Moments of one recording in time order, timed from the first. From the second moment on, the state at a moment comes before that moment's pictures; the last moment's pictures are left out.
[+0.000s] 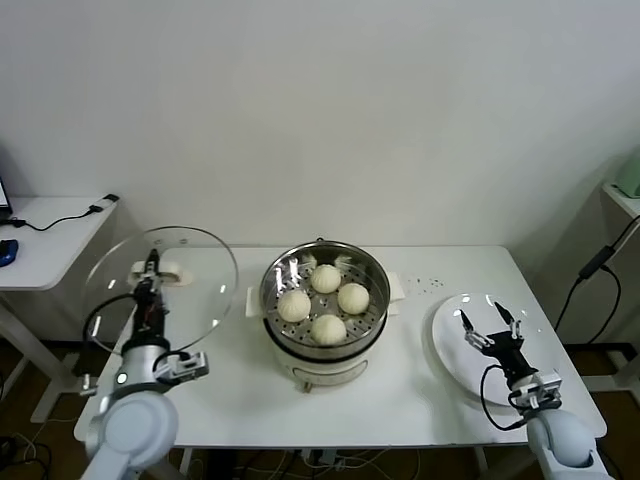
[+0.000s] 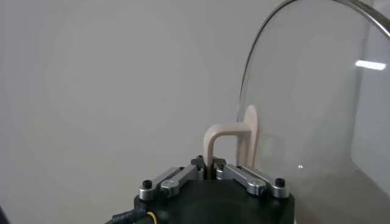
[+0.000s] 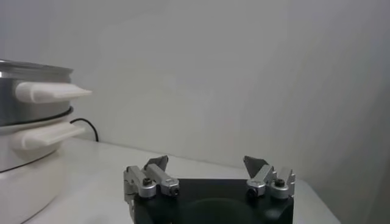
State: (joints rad) left arm 1.28 -1.06 -0.37 -2.10 1.33 0.62 0.11; right arm -1.22 1.15 0.63 1.43 0.30 0.20 -0.28
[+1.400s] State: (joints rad) left arm 0.94 -1.53 0.13 -1.79 1.61 0.74 0.31; right arm -1.23 1.14 0.68 1.37 0.29 0.22 -0.31
